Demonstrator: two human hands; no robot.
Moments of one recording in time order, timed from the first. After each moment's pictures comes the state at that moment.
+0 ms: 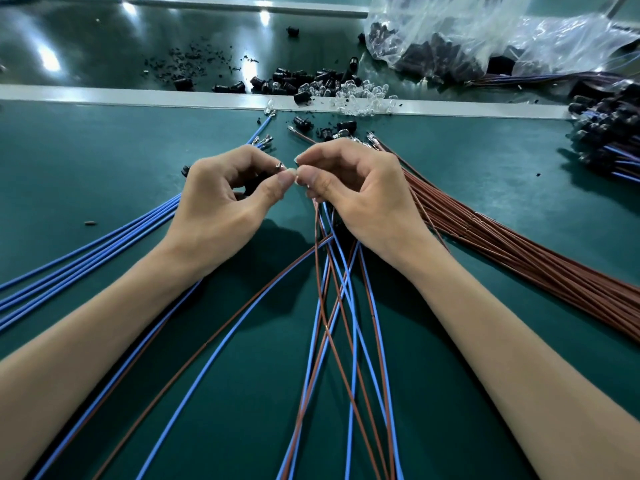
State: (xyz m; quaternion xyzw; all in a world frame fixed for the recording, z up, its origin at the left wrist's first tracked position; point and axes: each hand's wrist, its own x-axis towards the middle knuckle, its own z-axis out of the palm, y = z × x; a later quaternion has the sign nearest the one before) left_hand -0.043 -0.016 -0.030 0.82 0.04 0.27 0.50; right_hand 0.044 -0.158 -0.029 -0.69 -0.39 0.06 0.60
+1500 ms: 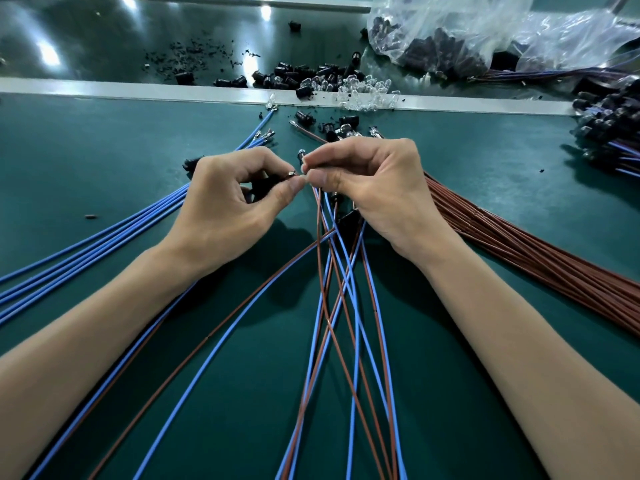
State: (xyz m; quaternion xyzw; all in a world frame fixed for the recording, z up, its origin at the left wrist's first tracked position) left_hand -0.046 -0.016 -0.032 0.86 0.00 0.28 0.44; right_hand 0.049 -0.163 -0.026 -0.66 -0.37 0.12 0.65
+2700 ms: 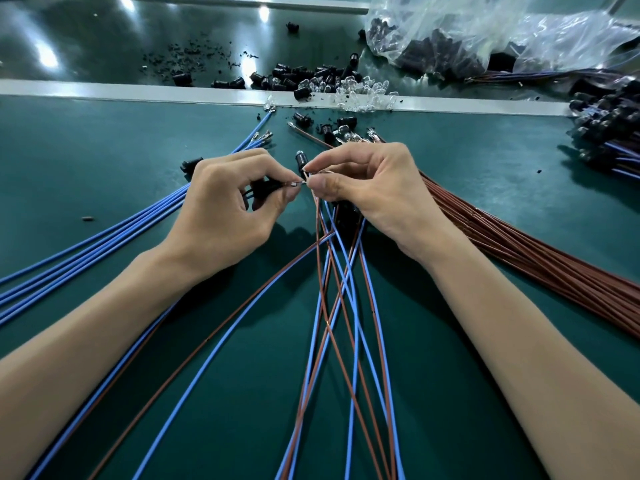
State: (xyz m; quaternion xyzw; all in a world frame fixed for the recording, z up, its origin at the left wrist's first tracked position) left_hand -0.044 -0.015 -0.032 0.89 -0.03 0.30 0.34; right_hand 0.056 -0.169 -0.026 -0.69 -0.36 0.16 0.61
